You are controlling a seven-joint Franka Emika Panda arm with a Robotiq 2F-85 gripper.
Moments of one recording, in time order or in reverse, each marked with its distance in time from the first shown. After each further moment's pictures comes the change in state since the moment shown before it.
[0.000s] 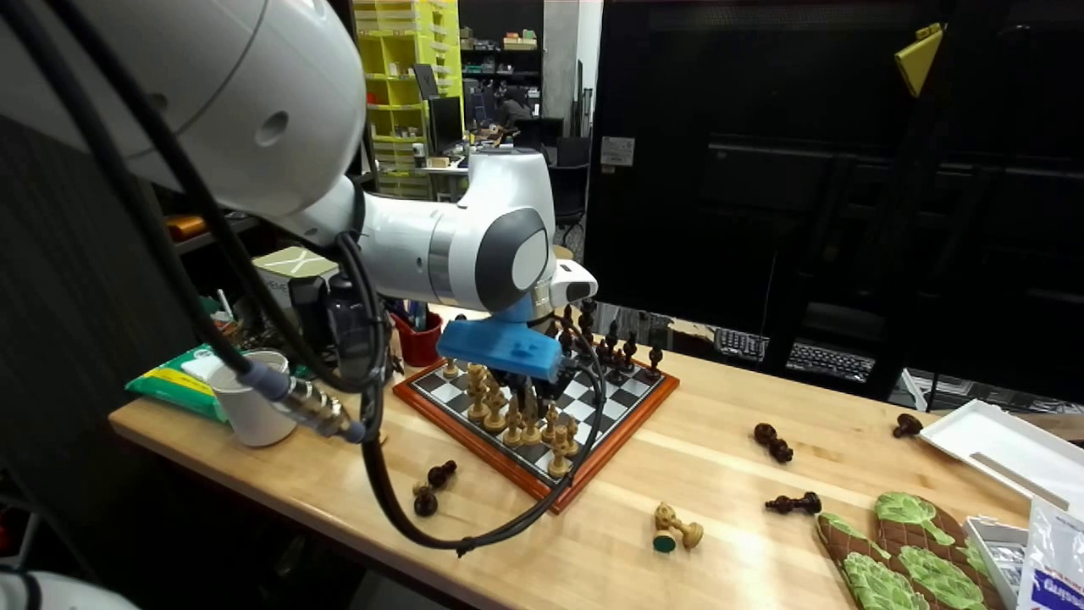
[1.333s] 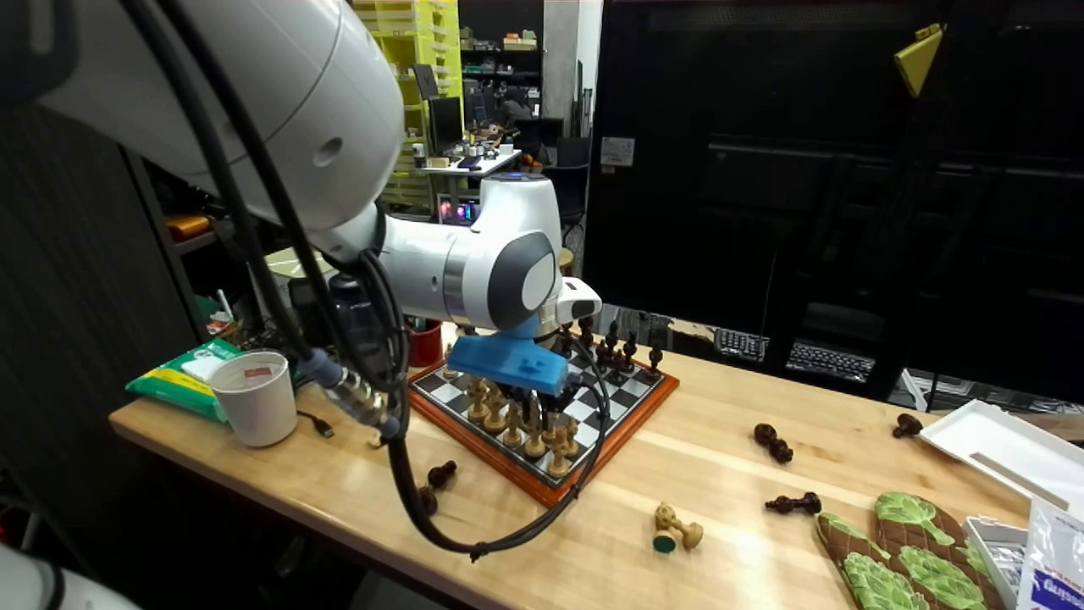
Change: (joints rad) arm -0.007 0.081 -0.004 0.009 0.000 0.056 -0.001
